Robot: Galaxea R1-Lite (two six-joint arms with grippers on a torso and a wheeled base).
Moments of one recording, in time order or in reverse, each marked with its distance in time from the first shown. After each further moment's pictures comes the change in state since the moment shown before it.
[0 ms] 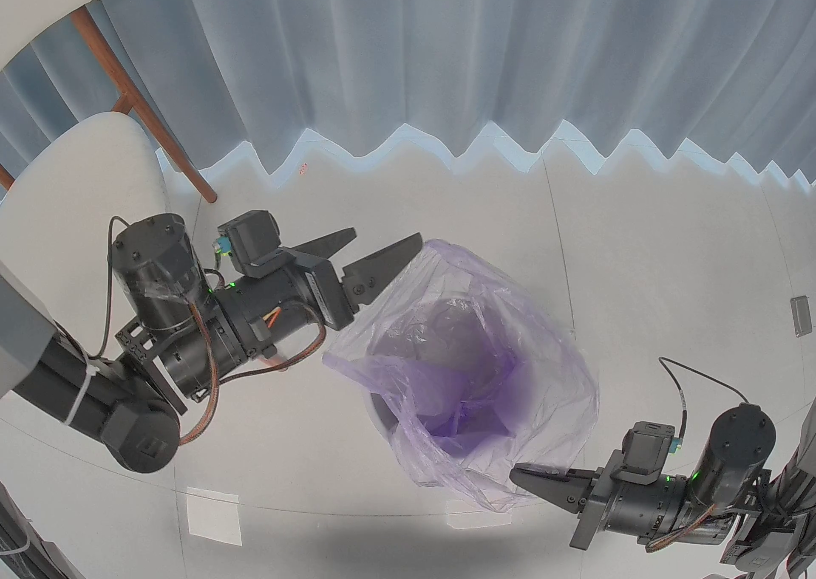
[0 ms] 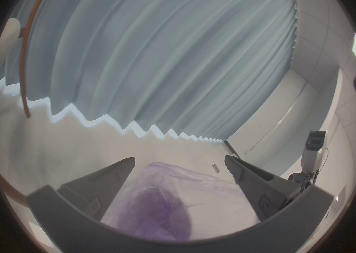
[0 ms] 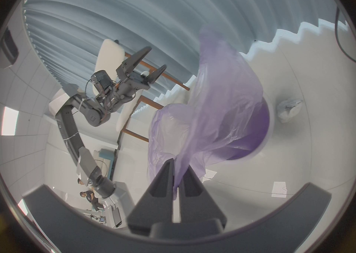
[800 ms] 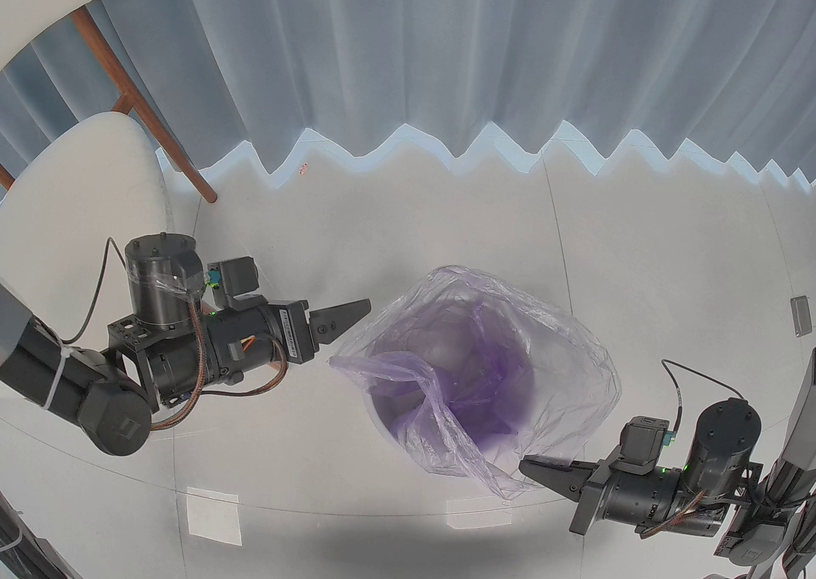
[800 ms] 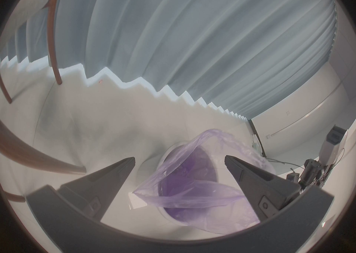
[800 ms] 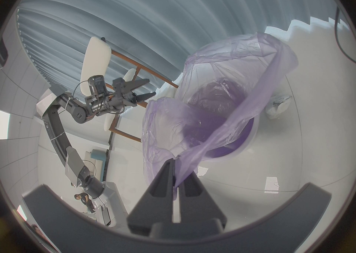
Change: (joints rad) left arm 0.112 -0.042 0.016 0.407 0.023 0.010; right arm -0.081 0.063 0.001 0.000 0.006 -0.010
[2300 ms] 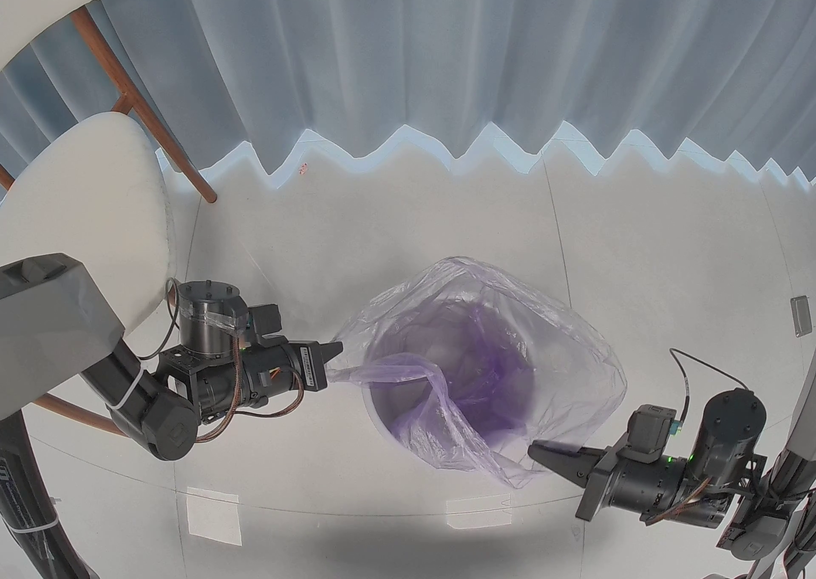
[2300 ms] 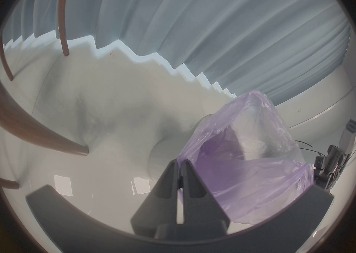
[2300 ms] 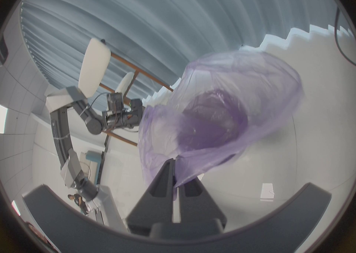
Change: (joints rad) left arm 0.050 0.257 -0.006 -0.115 -0.015 -0.005; right arm -0.041 -0.011 -0.010 0.001 0.000 -0.044
